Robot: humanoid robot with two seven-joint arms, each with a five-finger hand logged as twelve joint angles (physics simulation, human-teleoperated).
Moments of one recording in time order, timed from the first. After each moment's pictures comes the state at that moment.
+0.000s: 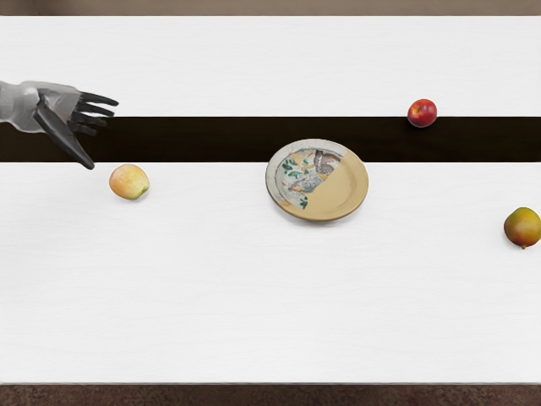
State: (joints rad) left arm -1.38 0.71 0.12 -0.77 0.20 -0.61 0.24; right arm -0.05 0.00 -0.16 0.27 -0.27 0.03 -0.16
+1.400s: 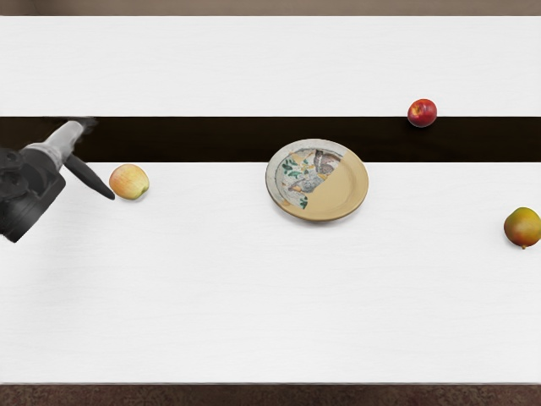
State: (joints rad) left arm -1.34 0.66 0.40 -1.32 0.36 0.57 0.25; right arm -0.05 0.00 -0.16 0.27 -0.27 0.03 -0.16
